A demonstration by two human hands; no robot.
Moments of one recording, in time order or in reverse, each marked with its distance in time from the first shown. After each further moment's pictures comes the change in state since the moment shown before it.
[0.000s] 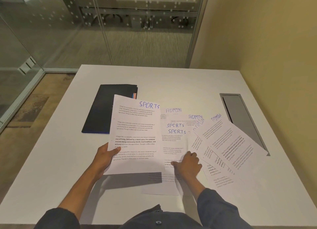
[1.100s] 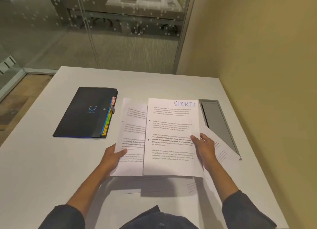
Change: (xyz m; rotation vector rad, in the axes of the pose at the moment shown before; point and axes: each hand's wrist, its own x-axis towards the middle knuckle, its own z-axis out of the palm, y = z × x) left_hand -0.006 0.007 0.123 -0.064 -0.074 0.001; right_hand 0.054 0.093 -0.154 1.311 -0.027 -0.073
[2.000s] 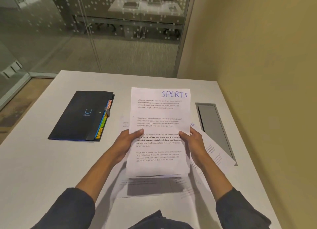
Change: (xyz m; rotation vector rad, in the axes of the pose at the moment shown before) left_hand -0.001 0.065 0.074 -0.123 -0.313 0.080; right_hand 0.012 -0.030 0.003 0.054 -0.294 -0.023
